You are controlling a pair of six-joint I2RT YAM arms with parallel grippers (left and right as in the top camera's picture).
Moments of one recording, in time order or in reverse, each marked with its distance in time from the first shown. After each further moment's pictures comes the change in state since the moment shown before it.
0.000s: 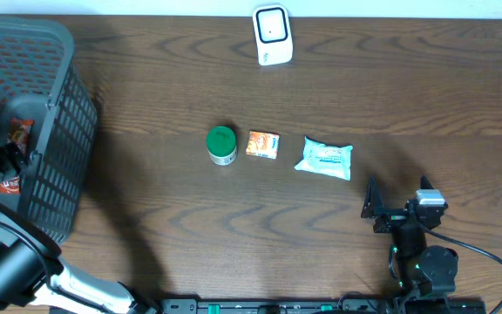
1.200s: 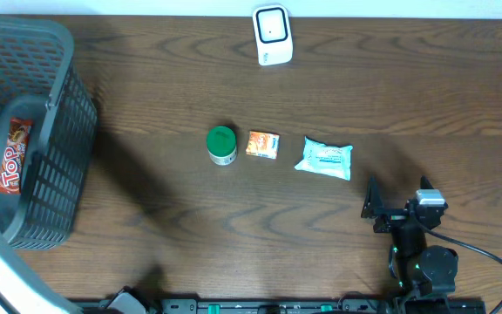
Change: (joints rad) left arm -0.003 -0.613 0.000 -0.224 0.087 -0.723; right arm 0.000 0.000 0.000 0.000 0.000 0.000
